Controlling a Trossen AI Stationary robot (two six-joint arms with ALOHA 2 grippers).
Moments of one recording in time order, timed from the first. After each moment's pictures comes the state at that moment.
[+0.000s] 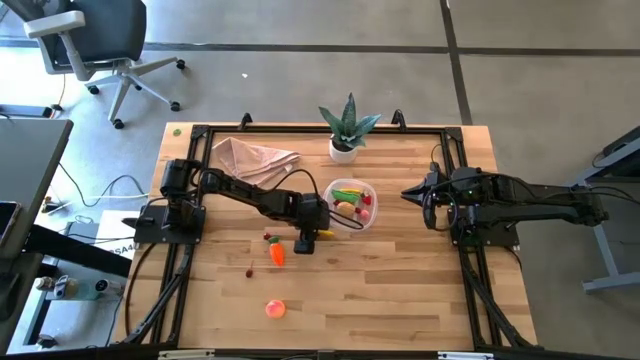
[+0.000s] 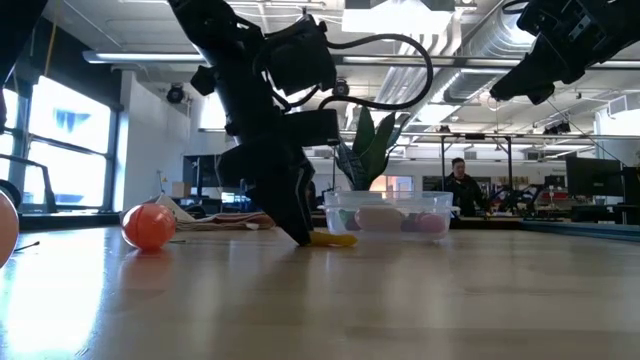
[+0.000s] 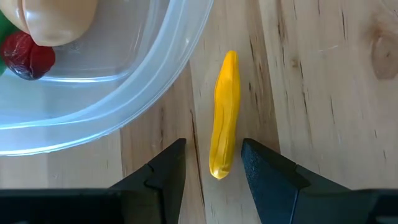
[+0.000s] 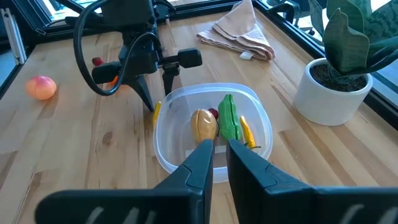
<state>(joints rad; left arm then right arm) 0.09 1.94 1.11 -0.28 -0.02 0.11 -0.08 0.47 0.47 -0.45 0.09 0.12</state>
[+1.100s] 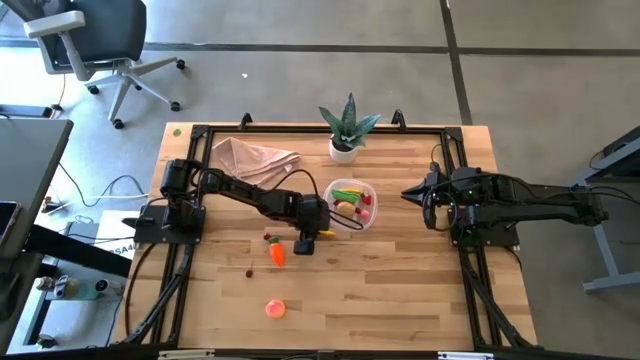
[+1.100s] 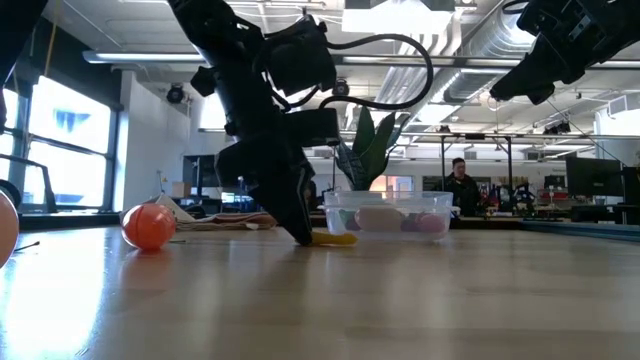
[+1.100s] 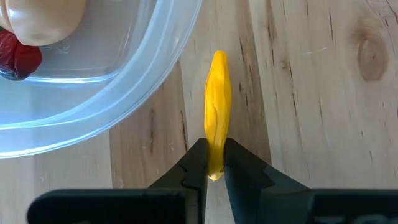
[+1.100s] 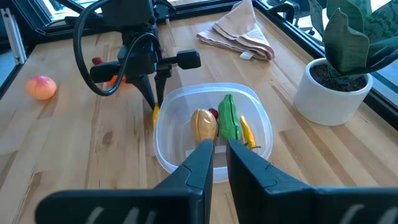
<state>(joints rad) 0.09 1.94 1.11 -0.29 0.02 0.10 -0.08 0.47 0.47 -0.45 0.09 0.12</state>
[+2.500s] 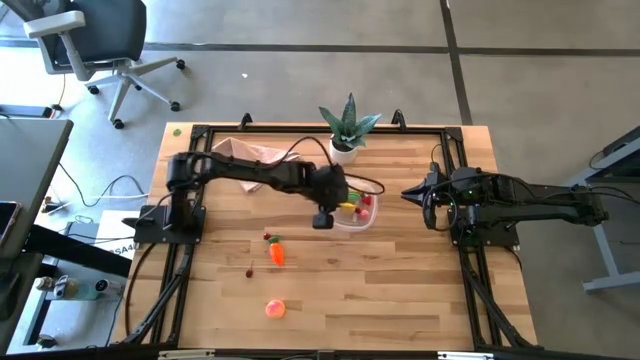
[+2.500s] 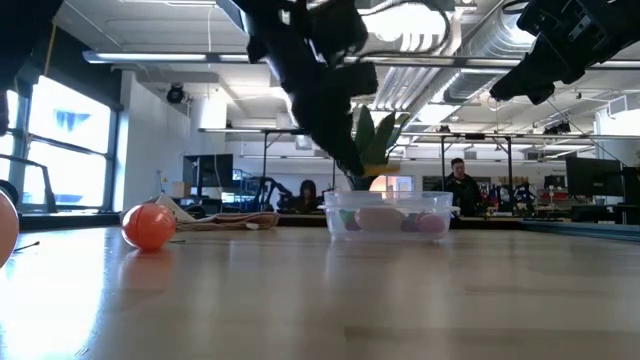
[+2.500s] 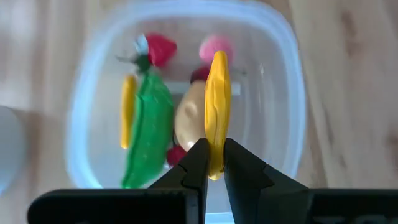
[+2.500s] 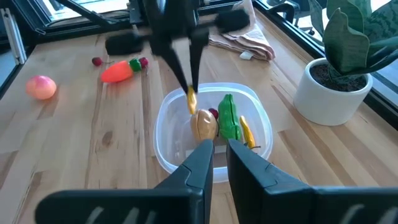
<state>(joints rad) 0.22 1.96 1.44 -0.47 0.04 0.23 -0.08 0.47 0.47 -0.45 0.09 0.12</state>
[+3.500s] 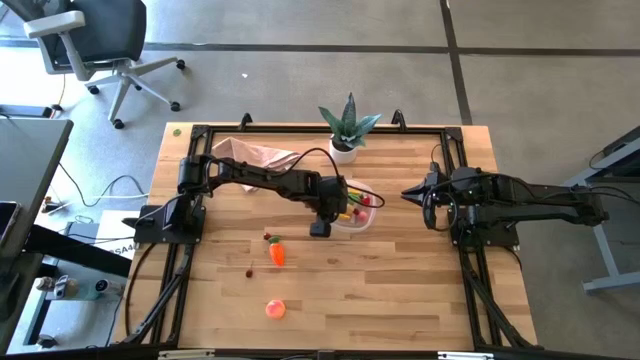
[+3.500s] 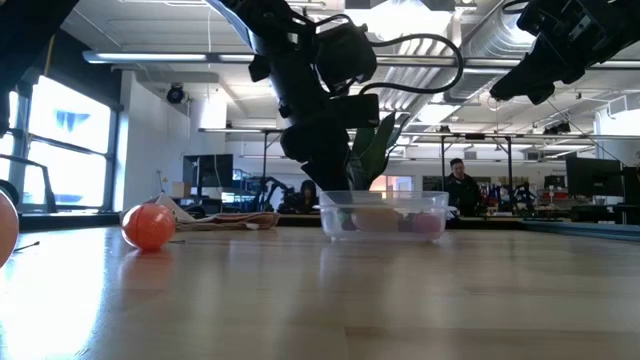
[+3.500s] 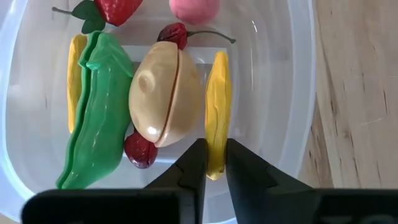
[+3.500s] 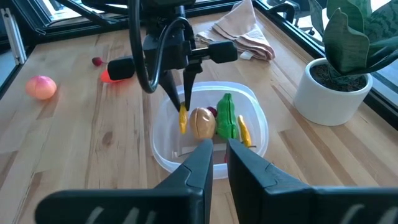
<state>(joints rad) 0.20 2.05 1.44 -0.51 0.04 0.24 -0.08 0.47 0.47 -0.45 0.09 0.12</state>
